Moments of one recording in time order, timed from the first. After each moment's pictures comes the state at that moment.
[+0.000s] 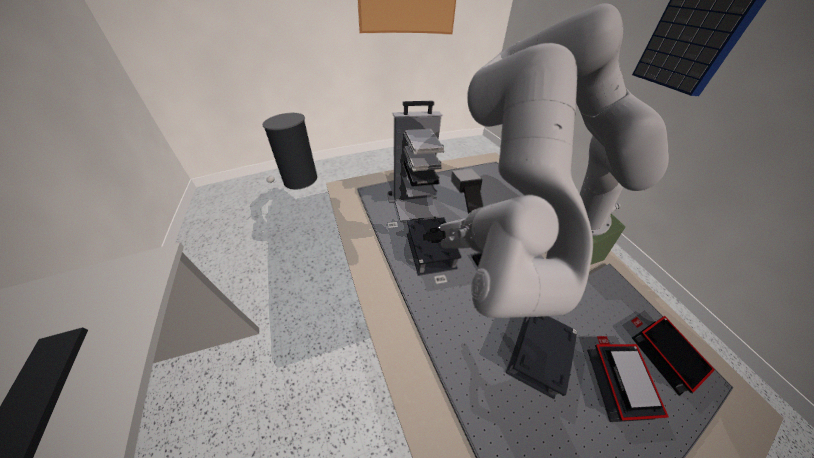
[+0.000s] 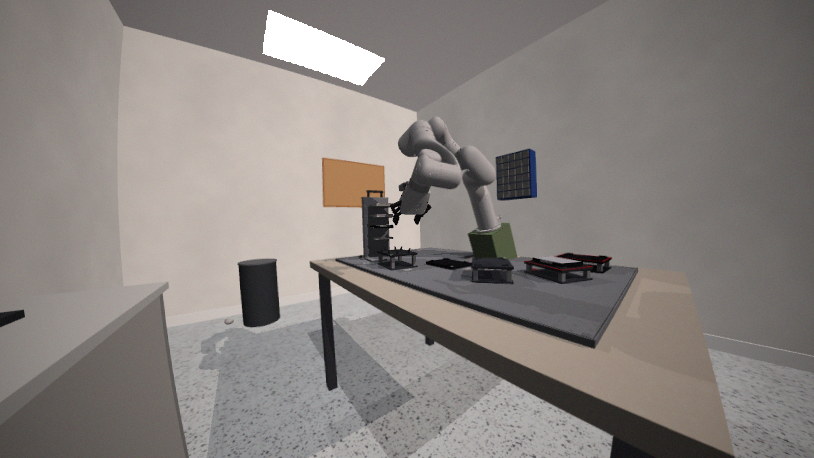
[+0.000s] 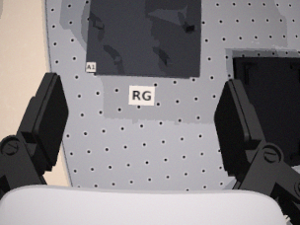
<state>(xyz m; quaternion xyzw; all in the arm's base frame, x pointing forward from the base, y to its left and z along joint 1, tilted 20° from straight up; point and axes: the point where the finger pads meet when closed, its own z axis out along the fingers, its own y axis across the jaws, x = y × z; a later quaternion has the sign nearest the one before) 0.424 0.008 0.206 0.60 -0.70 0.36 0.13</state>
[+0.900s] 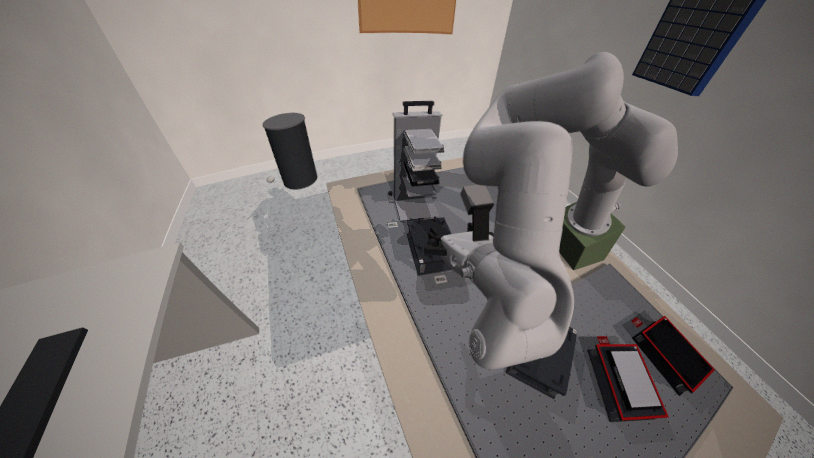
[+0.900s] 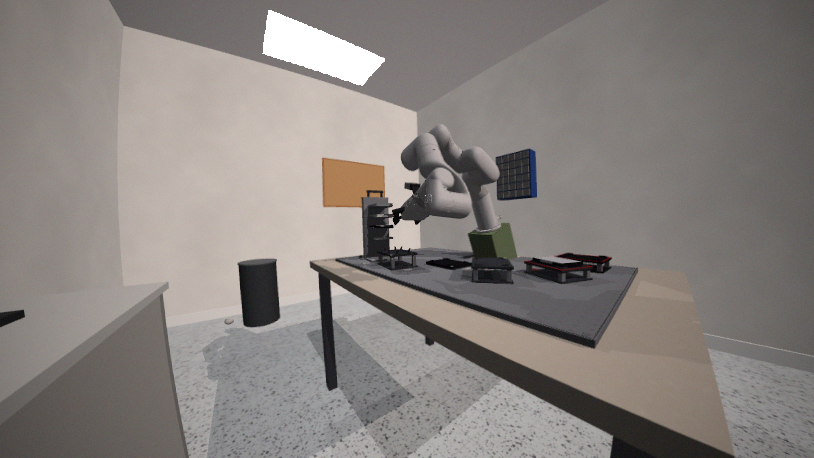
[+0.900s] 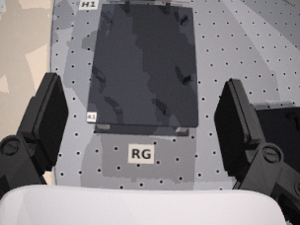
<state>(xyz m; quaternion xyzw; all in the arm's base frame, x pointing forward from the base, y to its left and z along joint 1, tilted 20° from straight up) 0.424 0.008 0.208 0.52 -0.66 0.47 0.26</state>
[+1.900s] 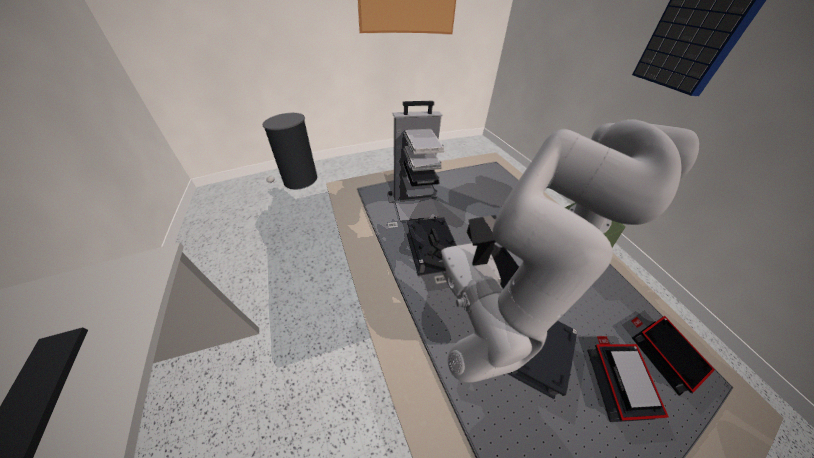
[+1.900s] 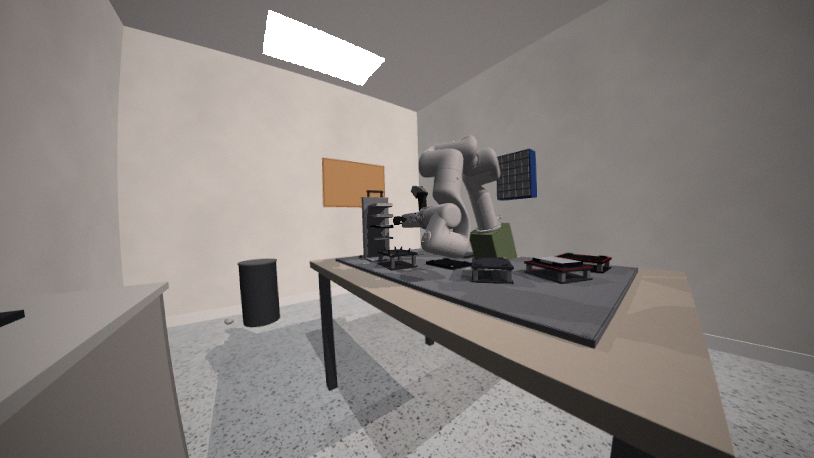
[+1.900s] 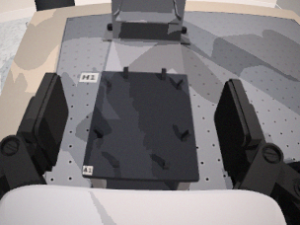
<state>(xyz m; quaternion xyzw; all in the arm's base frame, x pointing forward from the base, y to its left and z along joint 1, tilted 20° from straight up) 0.424 0.009 0.207 0.41 -0.59 0.57 0.39</state>
